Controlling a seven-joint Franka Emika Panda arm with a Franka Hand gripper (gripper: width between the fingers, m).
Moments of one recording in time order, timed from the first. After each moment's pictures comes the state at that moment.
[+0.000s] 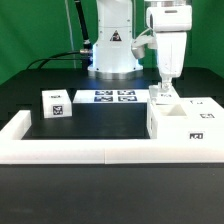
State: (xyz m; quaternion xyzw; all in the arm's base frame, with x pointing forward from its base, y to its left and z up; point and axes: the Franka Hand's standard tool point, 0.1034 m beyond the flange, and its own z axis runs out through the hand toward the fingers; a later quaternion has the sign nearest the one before) arm 0.459 0.073 0.059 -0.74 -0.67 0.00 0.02
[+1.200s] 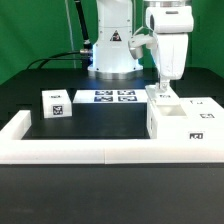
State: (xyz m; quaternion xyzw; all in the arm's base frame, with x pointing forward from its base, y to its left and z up) arm 0.470 0.070 0.060 -0.72 -0.69 0.02 0.03
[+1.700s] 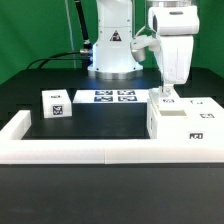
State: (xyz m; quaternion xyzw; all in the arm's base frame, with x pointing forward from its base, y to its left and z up) arm 0.500 0.069 0.061 -0.73 -0.69 0.02 0.03
